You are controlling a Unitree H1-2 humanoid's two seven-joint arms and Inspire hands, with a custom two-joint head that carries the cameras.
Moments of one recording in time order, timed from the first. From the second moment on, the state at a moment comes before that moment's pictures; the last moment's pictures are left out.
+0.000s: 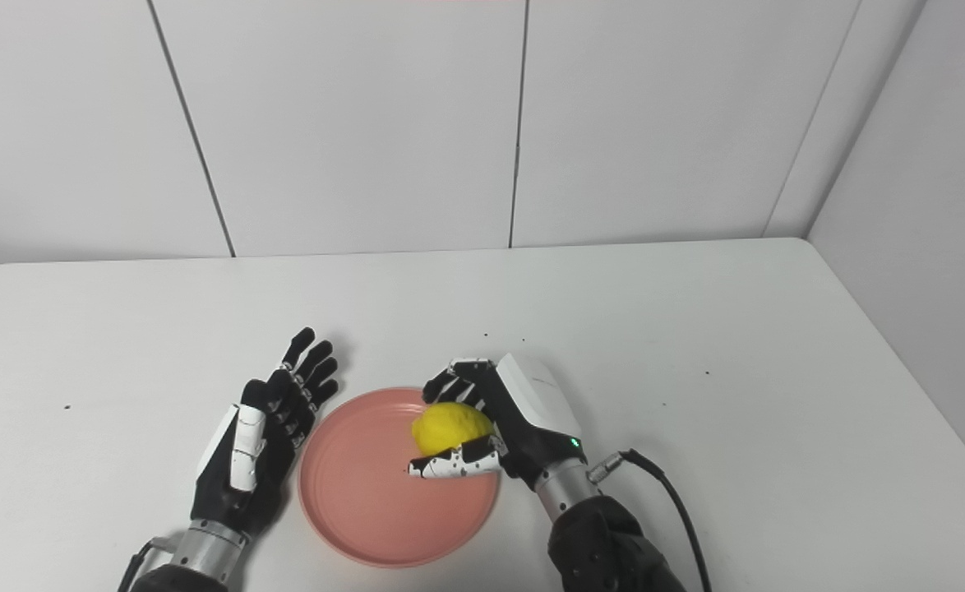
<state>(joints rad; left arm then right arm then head) -0.10 -0.01 -0.11 0.00 -0.17 -0.04 -0.24 -0.17 -0.17 0.34 -0.23 -0.61 0.25 0.10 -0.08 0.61</state>
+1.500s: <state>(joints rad) -0.10 -0.01 -0.09 -0.02 -0.15 0.01 -0.20 -0.16 -0.14 0.37 -0.17 -0.66 0.06 0.04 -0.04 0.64</state>
